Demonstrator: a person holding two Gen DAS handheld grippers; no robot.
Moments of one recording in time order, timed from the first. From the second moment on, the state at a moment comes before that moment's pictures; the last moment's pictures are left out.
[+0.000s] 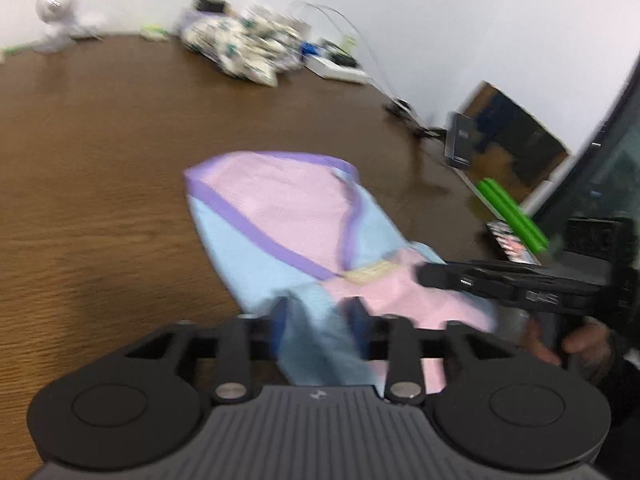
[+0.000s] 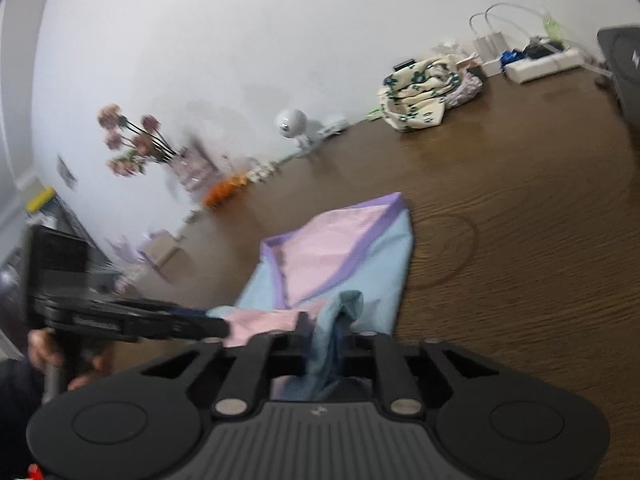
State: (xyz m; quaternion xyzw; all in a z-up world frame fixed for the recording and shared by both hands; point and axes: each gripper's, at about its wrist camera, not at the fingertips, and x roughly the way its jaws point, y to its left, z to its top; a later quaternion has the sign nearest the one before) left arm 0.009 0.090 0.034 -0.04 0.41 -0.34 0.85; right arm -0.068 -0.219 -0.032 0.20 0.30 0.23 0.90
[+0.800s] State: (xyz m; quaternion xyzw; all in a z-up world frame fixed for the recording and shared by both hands) left arm -0.057 0.055 0.014 -0.02 0.36 -0.25 0.90; right arm -0.095 -0.187 -0.014 0.09 0.27 0.24 0.93
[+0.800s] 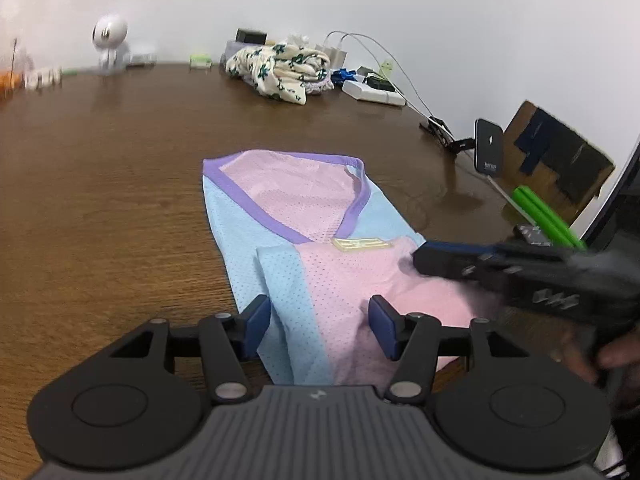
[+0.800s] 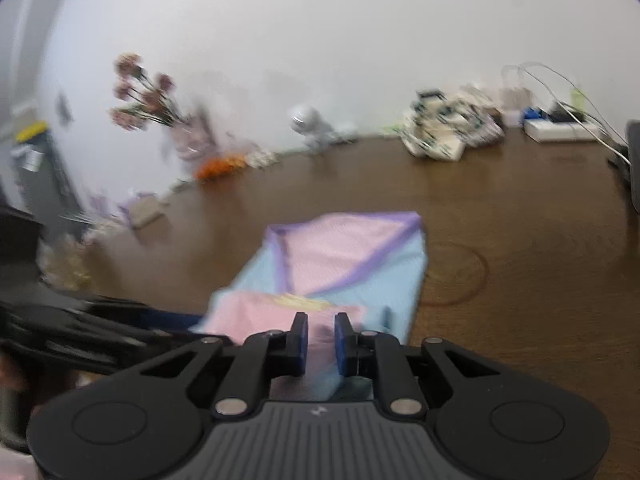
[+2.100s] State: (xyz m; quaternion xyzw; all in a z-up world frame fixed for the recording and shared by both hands) left arm 0.039 0.052 0.040 0.01 0.36 -0.17 0.92; right arm 0.033 -0.209 0.019 0.04 0.35 0.20 0.91
